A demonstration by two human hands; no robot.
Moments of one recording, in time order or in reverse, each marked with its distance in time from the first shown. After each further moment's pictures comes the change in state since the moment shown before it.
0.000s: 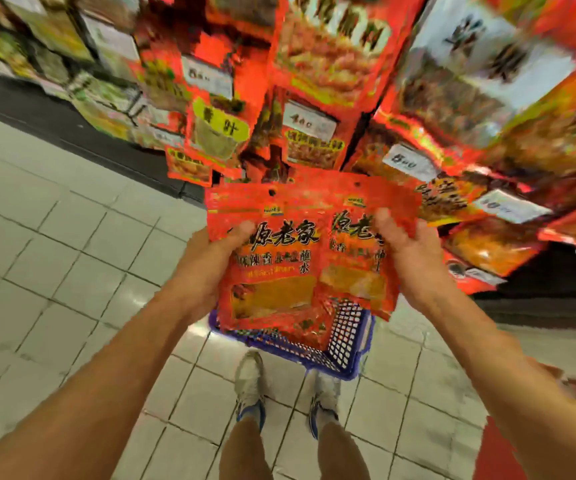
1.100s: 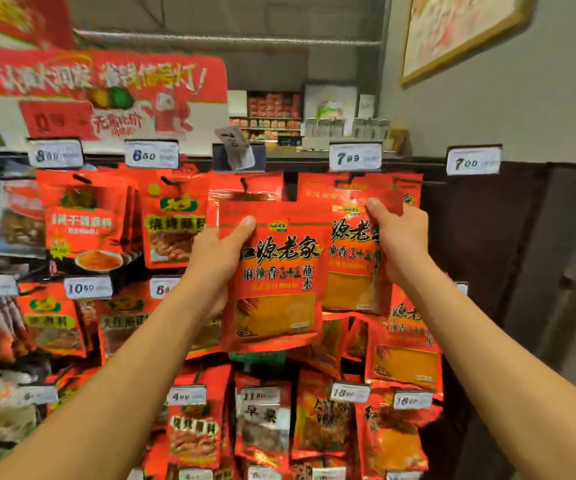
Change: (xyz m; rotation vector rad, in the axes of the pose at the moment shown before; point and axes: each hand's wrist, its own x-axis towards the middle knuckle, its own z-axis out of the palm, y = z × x) left_hand -0.273 0.452 0.273 0.014 -0.462 0.867; right_hand -0.157 -0.519 -0.249 0.238 0.699 -0.721
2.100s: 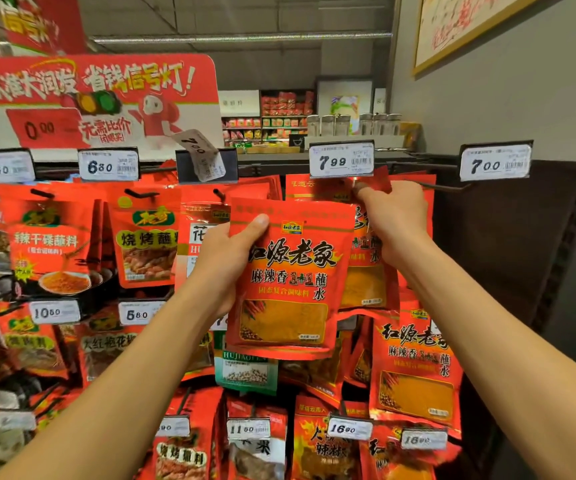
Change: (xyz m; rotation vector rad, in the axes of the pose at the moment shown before) left_hand 0.050 -0.006 0.055 0.031 -0.058 0.006; right_hand 0.068 -0.015 0.015 -0.180 0.007 -0.066
